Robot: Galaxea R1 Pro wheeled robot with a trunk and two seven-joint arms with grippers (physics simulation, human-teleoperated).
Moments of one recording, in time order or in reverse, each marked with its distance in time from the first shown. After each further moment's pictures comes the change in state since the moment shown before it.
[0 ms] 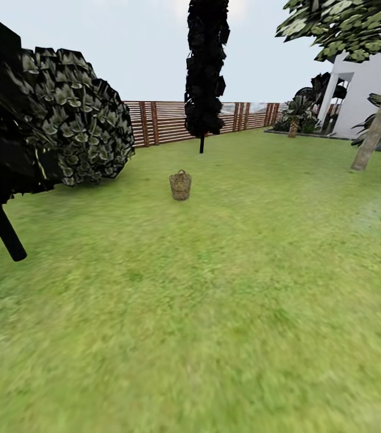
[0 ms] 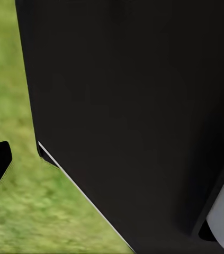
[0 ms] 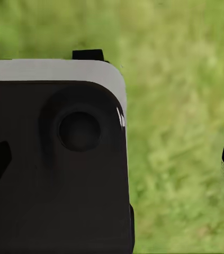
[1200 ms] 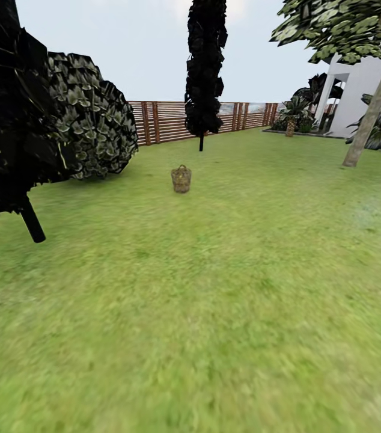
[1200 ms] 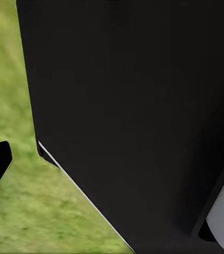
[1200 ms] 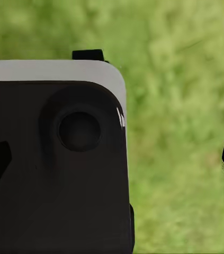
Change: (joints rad) left arm 0.000 0.000 0.002 0.000 0.002 0.000 0.001; right arm 0.000 0.000 0.000 0.000 0.000 0.000 0.000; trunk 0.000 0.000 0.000
